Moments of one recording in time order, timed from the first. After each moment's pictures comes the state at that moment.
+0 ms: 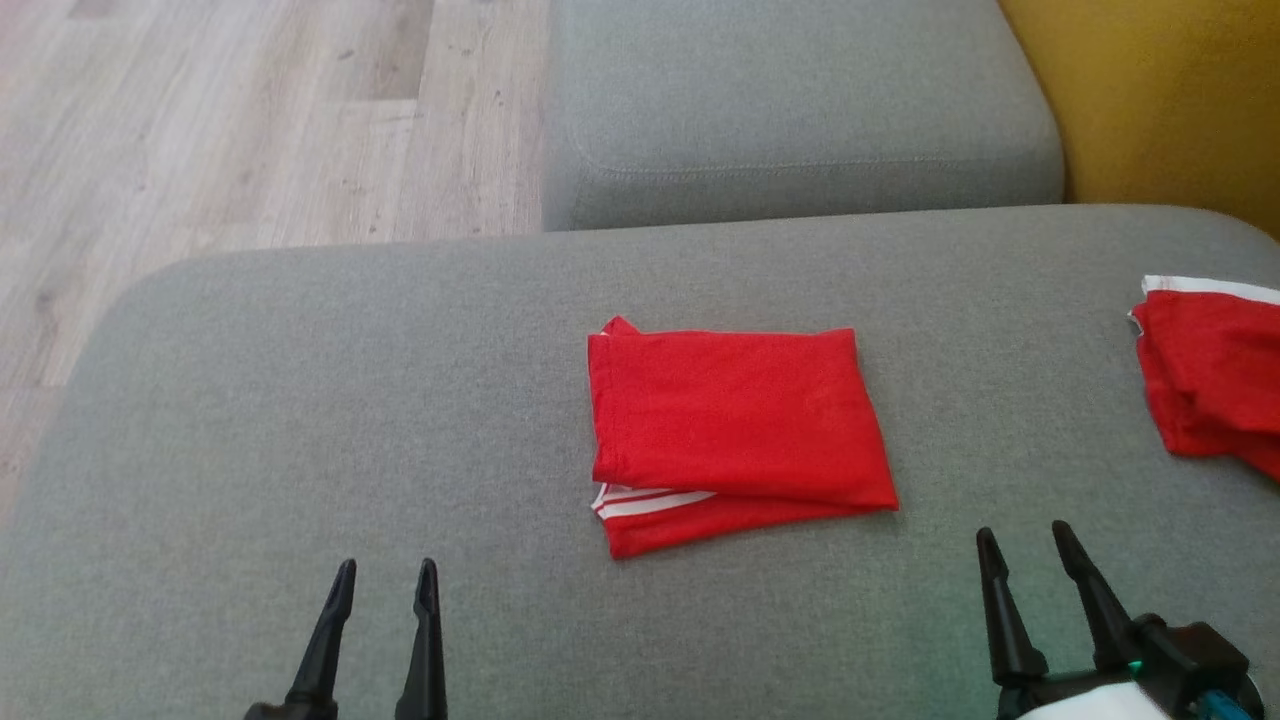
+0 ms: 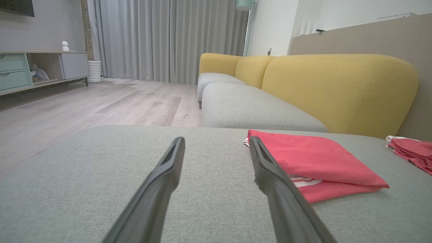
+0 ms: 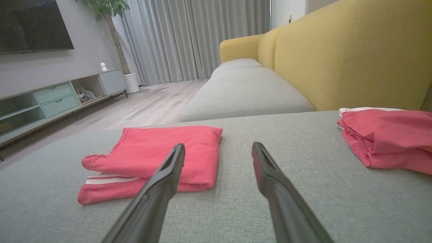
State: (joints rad) left arm 0.22 0.05 -0.16 0.09 -0.17 -0.04 -0.26; right arm 0.20 -0.10 0.07 0.16 0.20 0.13 -0.25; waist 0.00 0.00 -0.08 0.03
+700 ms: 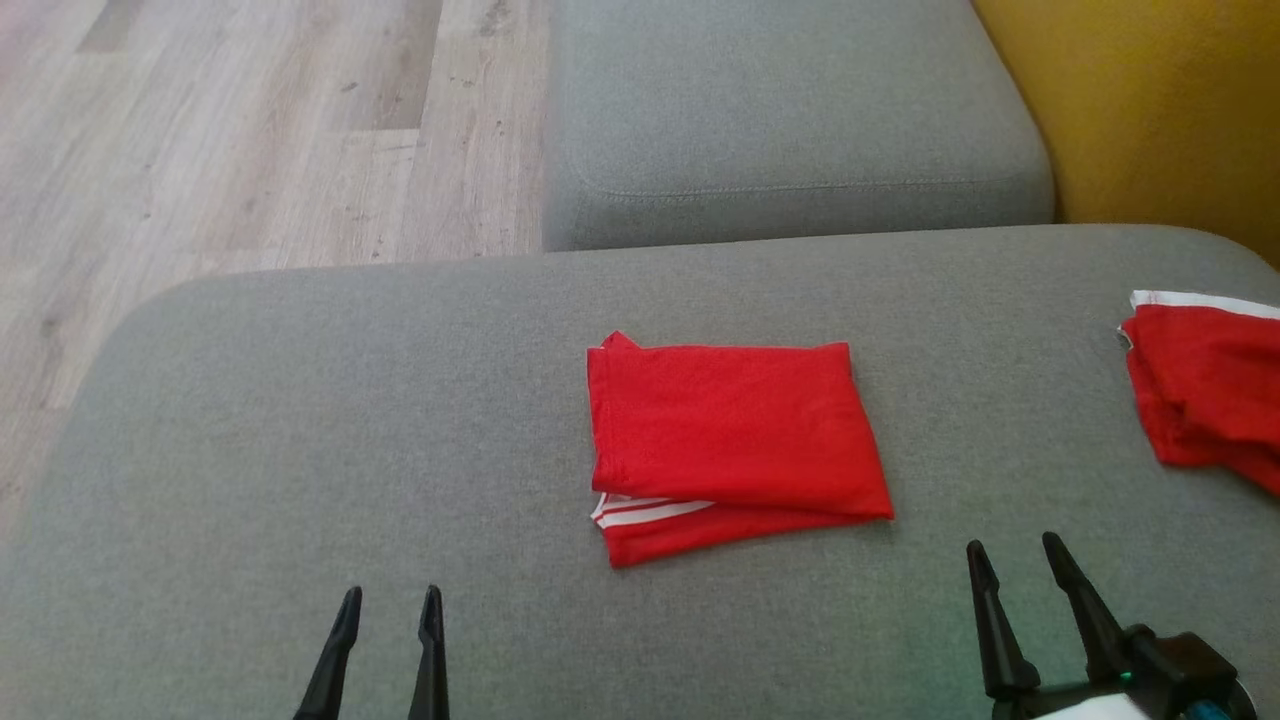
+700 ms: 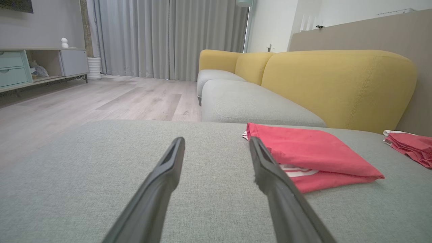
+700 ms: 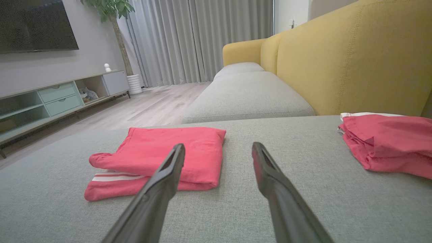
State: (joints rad) left arm 0.24 0.06 -0.16 0.11 -0.17 -0.03 -0.26; right arm 0.22 -0.09 0.08 0.16 0.18 0.13 -0.25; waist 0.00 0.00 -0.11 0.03
